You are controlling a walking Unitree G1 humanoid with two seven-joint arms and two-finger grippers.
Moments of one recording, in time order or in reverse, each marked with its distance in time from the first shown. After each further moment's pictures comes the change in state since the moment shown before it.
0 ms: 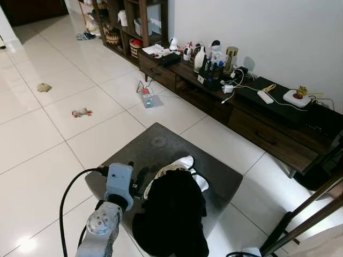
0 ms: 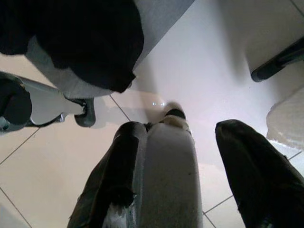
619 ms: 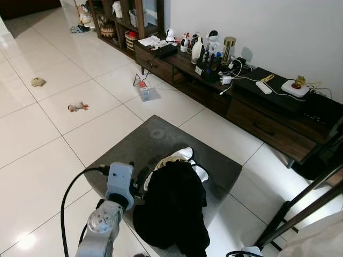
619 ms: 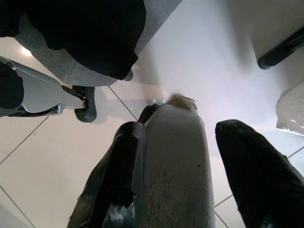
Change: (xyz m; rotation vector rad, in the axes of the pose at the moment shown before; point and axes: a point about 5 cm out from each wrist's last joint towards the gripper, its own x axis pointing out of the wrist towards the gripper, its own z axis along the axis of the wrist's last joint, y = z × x) left arm 0.004 0.003 0.000 -0.006 0.006 0.006; right arm 0.000 0.000 0.004 -0.004 -0.021 0.004
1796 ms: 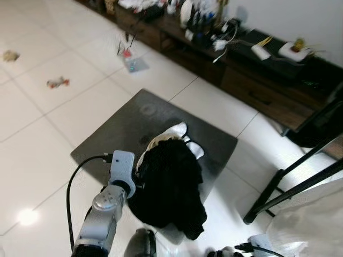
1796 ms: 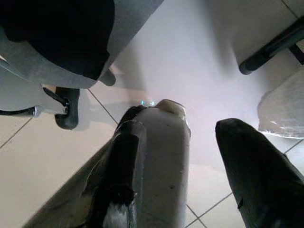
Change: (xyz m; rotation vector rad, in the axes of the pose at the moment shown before) left arm 0.031 0.008 0.005 -0.059 0.160 0.032; right arm -0.008 -0.017 0.015 -0.077 -0.198 -0.022
